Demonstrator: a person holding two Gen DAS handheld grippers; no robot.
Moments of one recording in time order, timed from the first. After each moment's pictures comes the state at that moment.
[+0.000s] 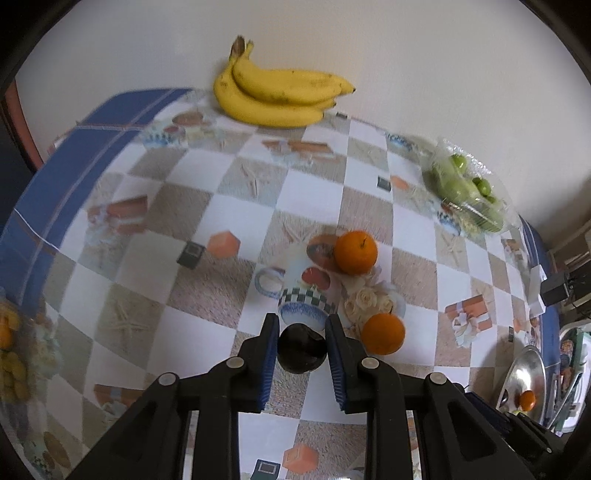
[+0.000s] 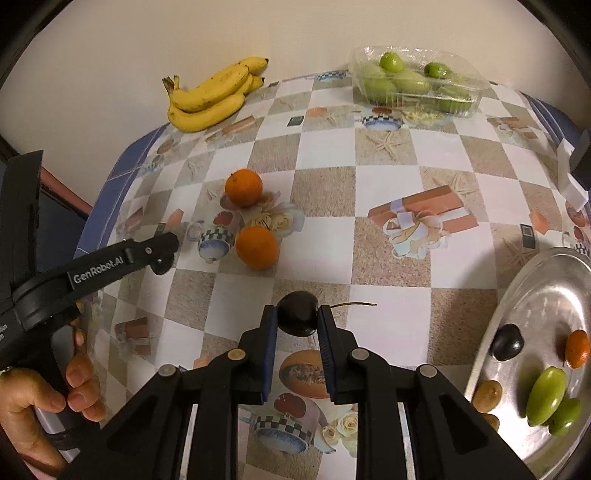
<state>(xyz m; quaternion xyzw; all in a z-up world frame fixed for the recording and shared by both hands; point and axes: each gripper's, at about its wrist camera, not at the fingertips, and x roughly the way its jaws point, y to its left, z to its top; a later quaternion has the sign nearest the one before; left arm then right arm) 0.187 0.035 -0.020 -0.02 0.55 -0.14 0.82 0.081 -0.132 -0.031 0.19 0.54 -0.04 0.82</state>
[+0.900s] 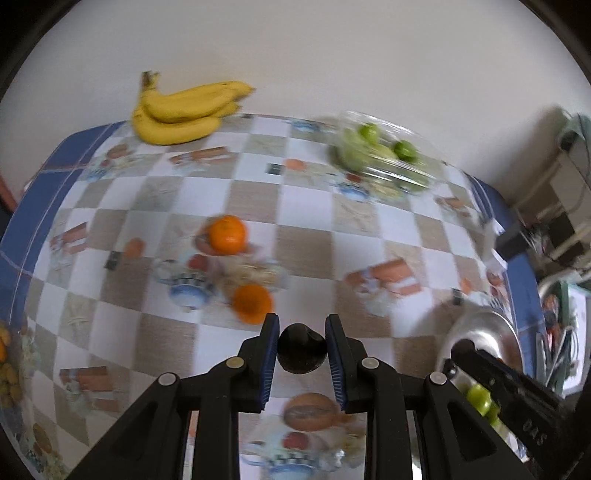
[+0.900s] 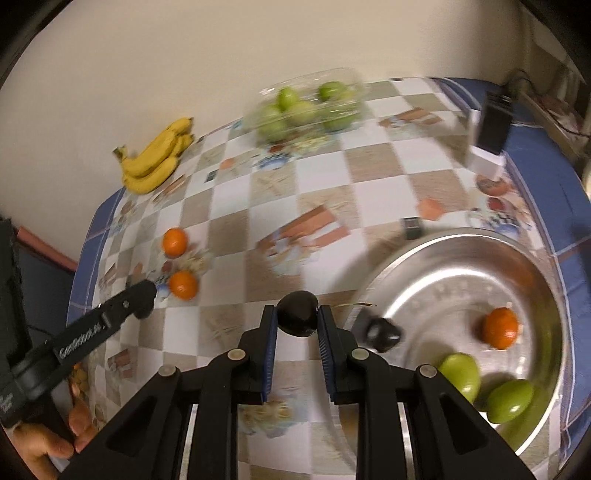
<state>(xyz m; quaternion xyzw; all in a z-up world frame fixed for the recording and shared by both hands) 0.123 -0.065 0.007 0.03 0.53 -0.22 0.82 0.022 -0.230 -0.002 0.25 0.50 -0.13 0.82</state>
